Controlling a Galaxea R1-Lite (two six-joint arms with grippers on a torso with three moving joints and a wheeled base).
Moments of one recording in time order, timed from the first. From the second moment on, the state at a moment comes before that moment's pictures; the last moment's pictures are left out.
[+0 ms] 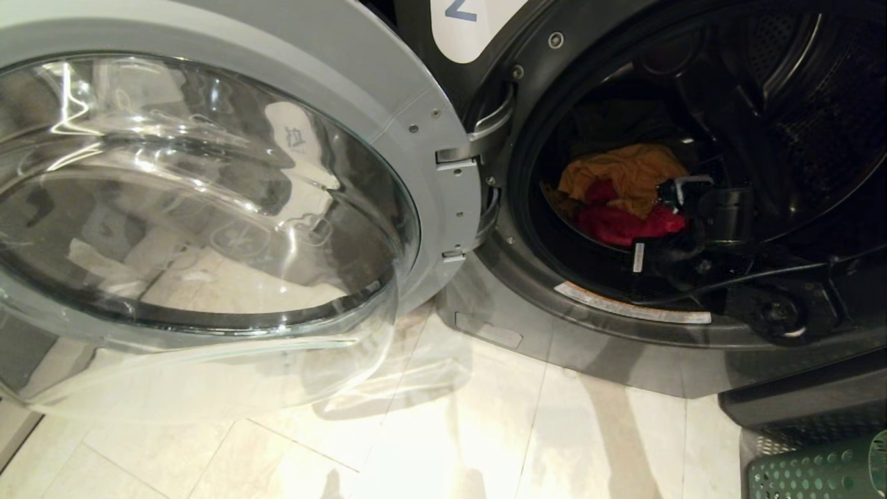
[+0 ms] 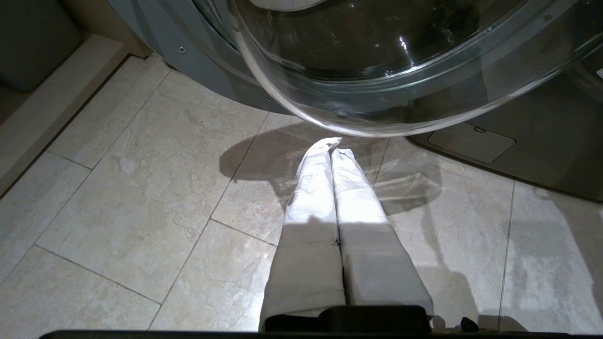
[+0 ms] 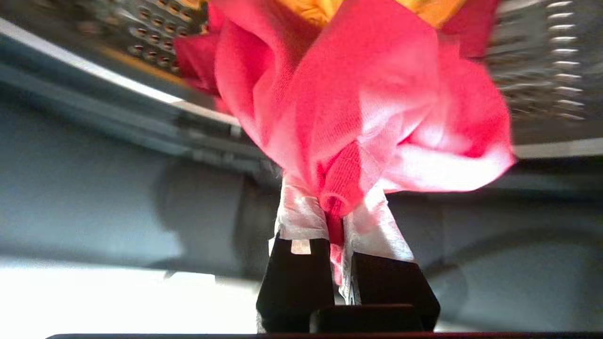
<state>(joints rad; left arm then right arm) 0.01 0.00 0.00 -0.11 0.01 -0.01 0.24 1.87 -1.05 -0.61 -0.46 0.04</state>
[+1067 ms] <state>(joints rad) 0.01 0.00 0.00 -0.11 0.01 0.00 0.36 0.73 -0.29 -0.40 -0.43 -0.01</state>
